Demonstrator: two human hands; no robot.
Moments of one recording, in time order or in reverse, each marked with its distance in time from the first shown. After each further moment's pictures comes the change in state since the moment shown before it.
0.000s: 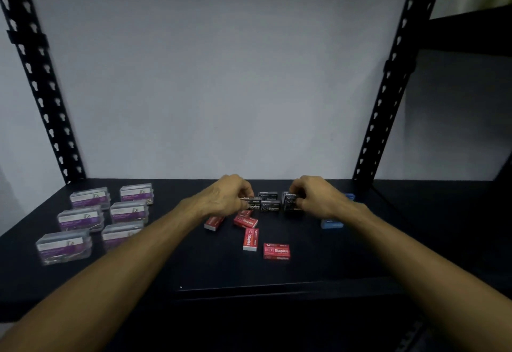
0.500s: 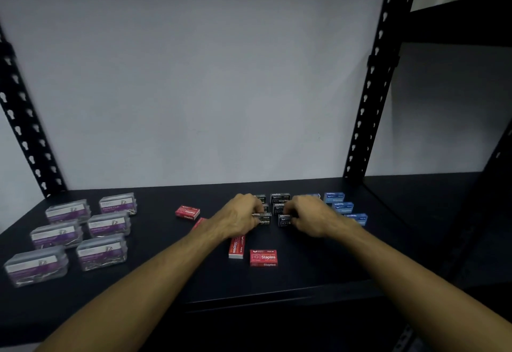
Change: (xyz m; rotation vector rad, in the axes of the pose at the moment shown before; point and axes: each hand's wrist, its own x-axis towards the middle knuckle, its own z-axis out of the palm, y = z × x) left_hand 0.034 0.027 0.061 0.060 0.012 -0.003; right_hand -0.007 0.028 0.032 -0.084 -0.103 -0.001
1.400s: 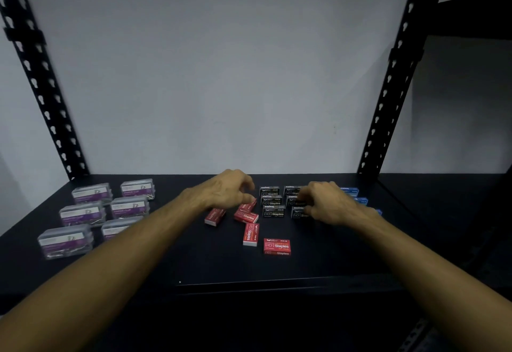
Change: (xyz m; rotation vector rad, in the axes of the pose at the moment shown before) left_hand -0.022 -0.032 -0.059 0.030 -0.076 -0.020; right_hand -0.006 -0.010 -0.020 -0.088 0.048 -0.020
